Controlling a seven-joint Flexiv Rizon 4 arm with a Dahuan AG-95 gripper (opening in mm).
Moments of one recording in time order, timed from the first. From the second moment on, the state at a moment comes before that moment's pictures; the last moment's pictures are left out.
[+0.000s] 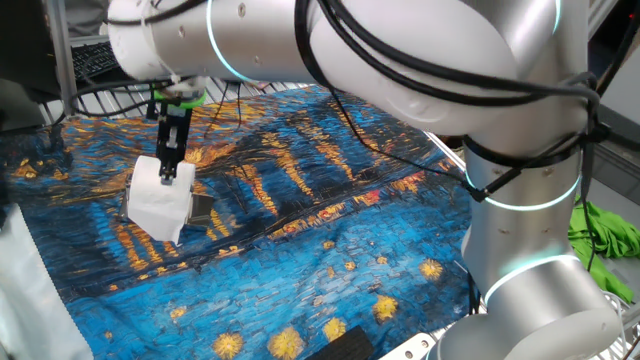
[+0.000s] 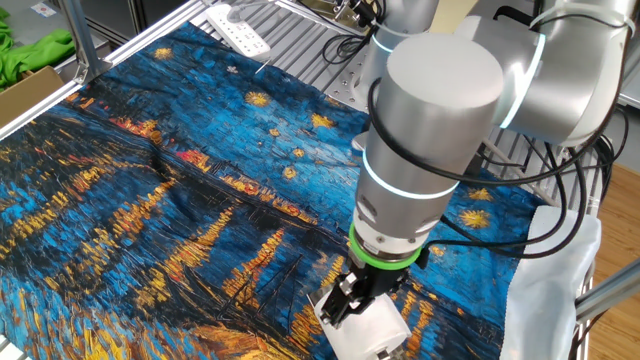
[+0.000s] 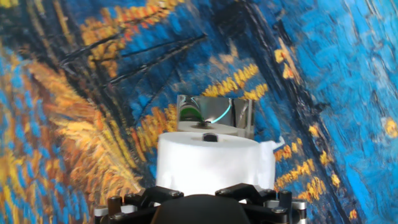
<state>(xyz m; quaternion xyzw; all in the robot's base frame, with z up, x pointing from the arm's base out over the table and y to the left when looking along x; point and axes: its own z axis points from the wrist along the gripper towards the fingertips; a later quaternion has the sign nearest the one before) 0.618 0.216 0.109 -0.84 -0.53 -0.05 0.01</state>
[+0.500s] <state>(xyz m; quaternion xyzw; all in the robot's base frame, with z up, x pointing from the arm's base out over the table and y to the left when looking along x) 0.610 0.203 0.133 -0.77 -0.64 -0.04 0.01</state>
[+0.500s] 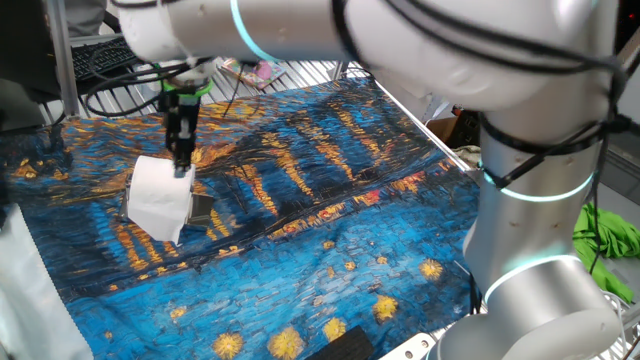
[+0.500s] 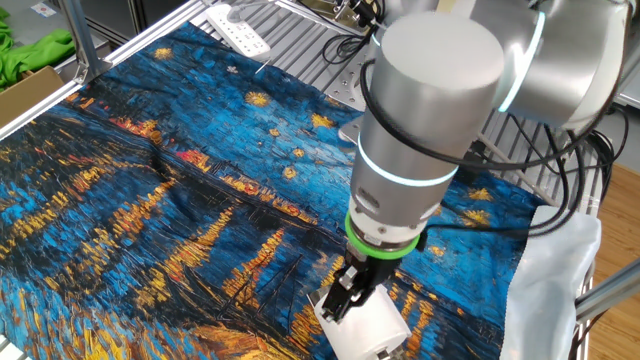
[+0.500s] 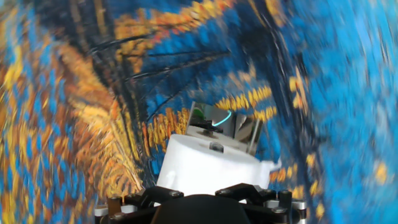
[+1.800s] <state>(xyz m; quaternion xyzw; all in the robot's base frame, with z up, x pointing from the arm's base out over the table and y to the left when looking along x) 0.555 0.144 0.164 -0.26 -0.96 -0.06 0.03</state>
